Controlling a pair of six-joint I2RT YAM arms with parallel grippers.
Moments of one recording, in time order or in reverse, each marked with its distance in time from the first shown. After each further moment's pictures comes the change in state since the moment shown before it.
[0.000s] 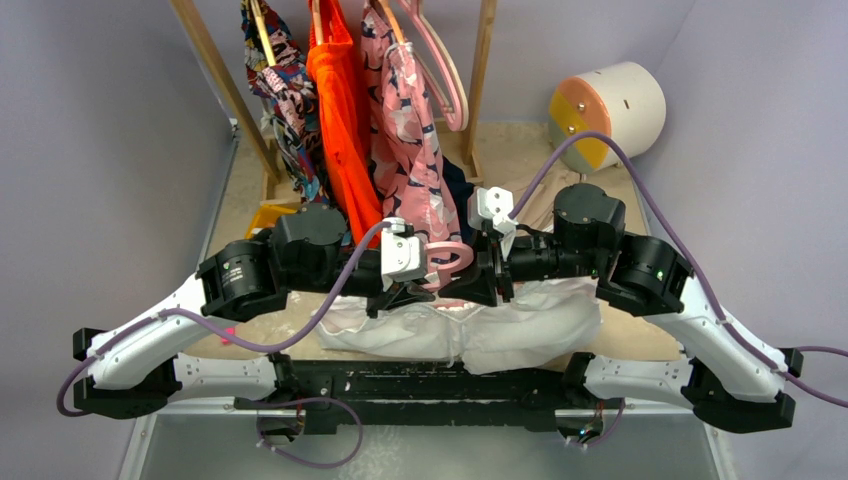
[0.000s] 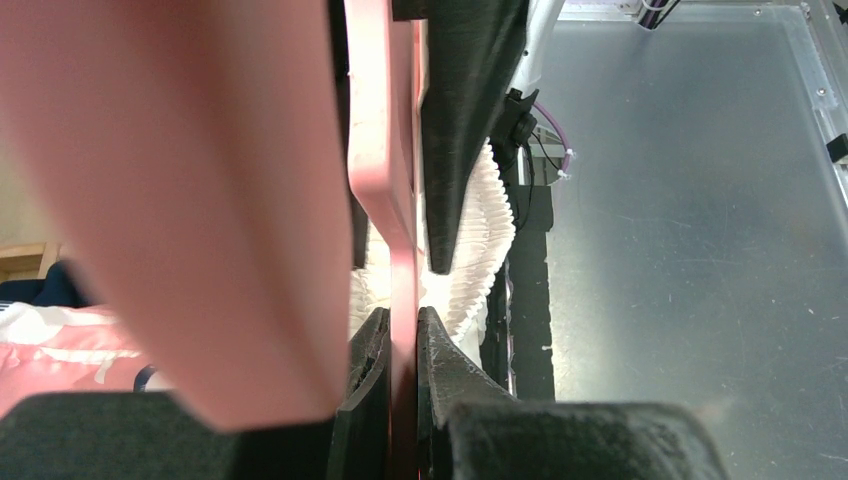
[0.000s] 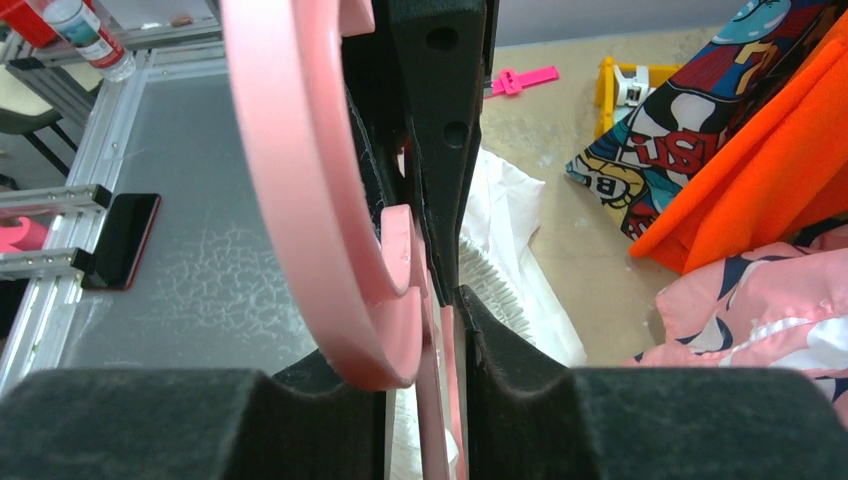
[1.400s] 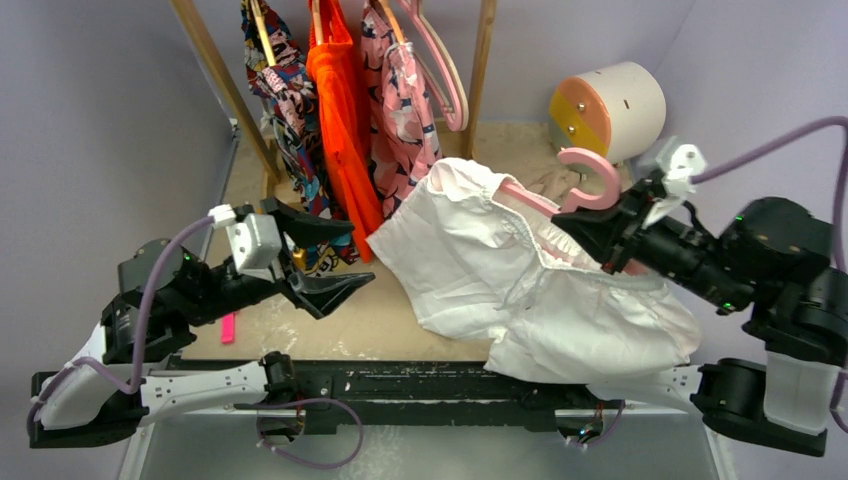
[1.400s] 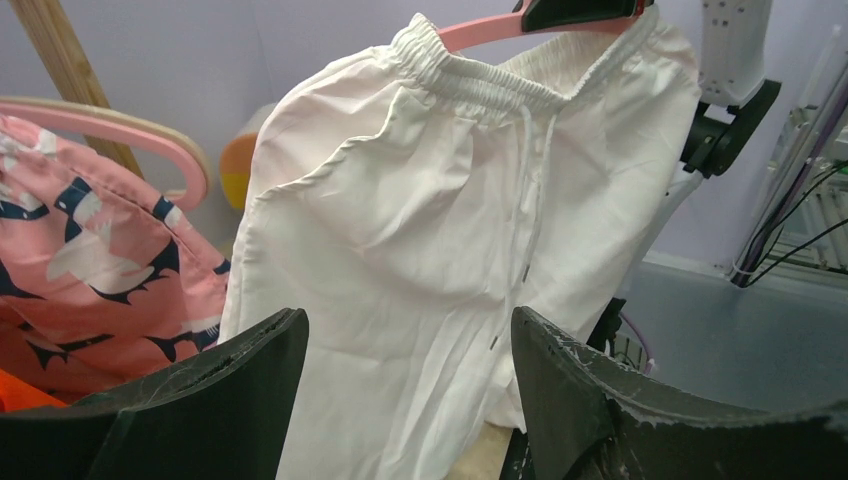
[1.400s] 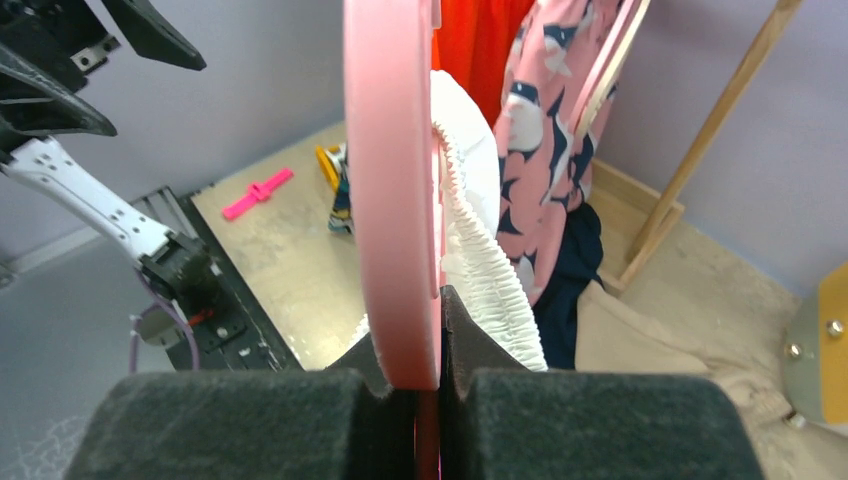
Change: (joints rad) left arm 0.001 -0.356 -0.106 0.217 -0.338 -0.111; right arm 0.003 -0.067 0.464 -0.360 0.676 0.043
